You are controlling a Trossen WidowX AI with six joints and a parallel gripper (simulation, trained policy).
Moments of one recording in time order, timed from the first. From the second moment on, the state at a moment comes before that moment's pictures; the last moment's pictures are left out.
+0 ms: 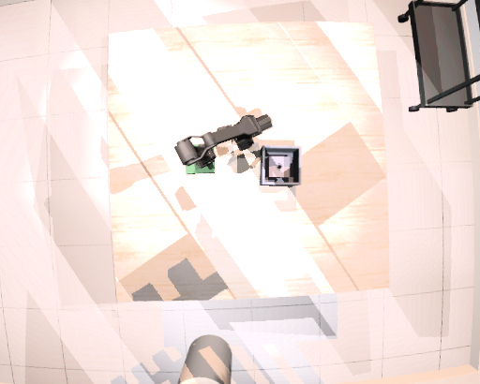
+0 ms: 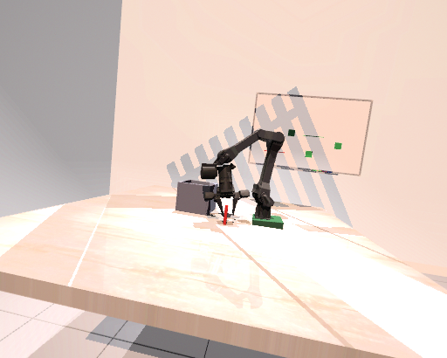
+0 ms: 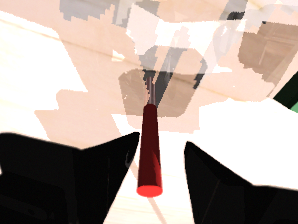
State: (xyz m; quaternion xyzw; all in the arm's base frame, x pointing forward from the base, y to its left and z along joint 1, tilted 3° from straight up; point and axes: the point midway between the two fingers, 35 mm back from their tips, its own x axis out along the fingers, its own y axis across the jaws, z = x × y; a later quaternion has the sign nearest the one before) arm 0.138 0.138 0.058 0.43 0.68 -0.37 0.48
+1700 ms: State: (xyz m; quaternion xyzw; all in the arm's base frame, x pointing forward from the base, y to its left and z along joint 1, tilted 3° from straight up) arm 0.211 0.103 0.228 0.52 0.56 -0.18 0.62
